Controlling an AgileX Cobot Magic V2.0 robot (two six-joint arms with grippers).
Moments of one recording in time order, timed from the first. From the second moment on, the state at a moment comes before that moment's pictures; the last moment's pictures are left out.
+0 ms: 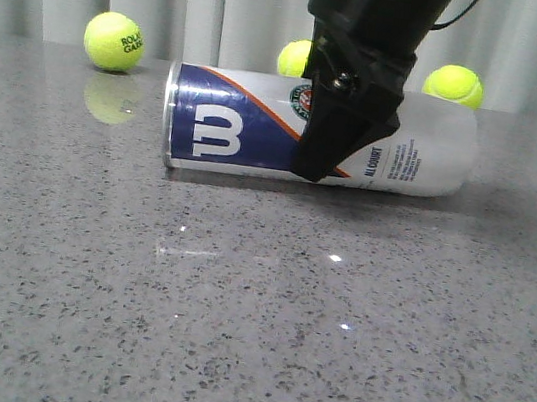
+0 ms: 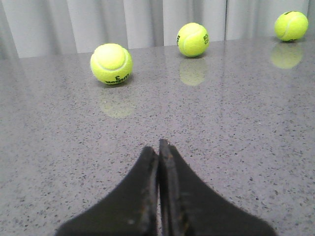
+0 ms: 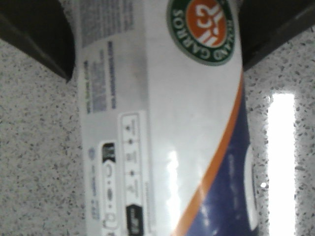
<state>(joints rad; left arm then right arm) -0.08 -0.01 0.00 0.01 0.18 0.09 0.54 1.80 -1.49 0.24 0.89 -1.14</state>
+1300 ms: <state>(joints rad) -0.08 -0.01 0.00 0.01 0.18 0.09 0.54 1.35 -1.28 0.18 0.88 0.08</state>
